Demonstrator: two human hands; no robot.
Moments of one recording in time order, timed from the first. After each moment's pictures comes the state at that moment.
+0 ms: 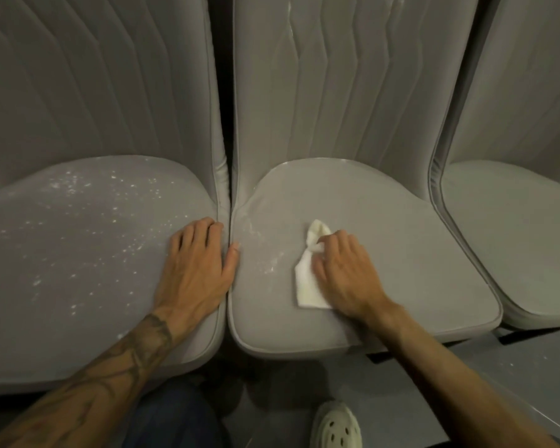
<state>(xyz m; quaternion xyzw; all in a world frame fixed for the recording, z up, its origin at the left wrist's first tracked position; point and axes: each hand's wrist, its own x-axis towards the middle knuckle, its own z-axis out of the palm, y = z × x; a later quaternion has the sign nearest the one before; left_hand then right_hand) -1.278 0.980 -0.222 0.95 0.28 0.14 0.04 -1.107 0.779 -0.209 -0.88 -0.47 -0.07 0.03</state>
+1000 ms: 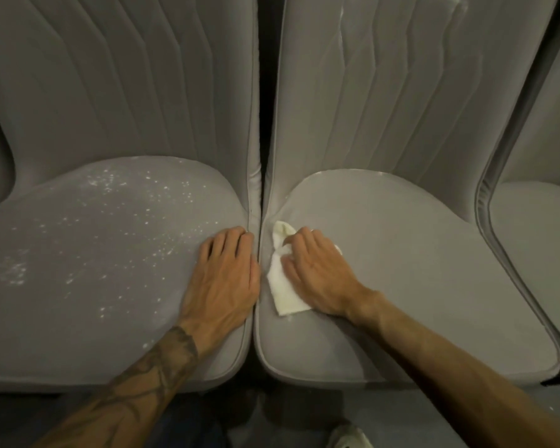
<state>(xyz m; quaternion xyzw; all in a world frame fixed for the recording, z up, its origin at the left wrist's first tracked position) -1.277 0.981 -0.217 0.95 0.29 0.10 0.01 -1.110 0.867 -0.221 -0.78 -0.62 -0.07 0.08</state>
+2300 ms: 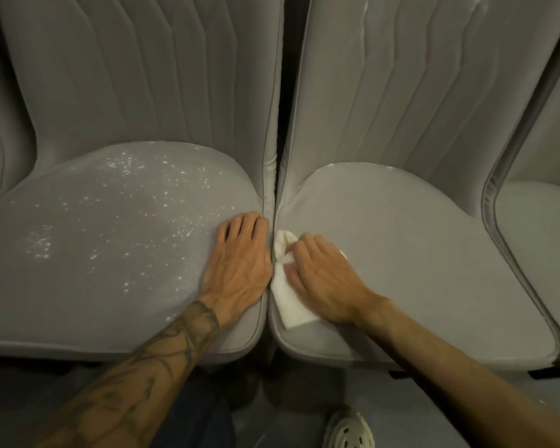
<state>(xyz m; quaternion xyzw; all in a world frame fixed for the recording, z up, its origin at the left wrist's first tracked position) -1.281 0.982 -0.209 0.95 0.28 0.09 0.05 -1.161 0.851 -0.189 -0.77 -0.63 -0.02 0.02</state>
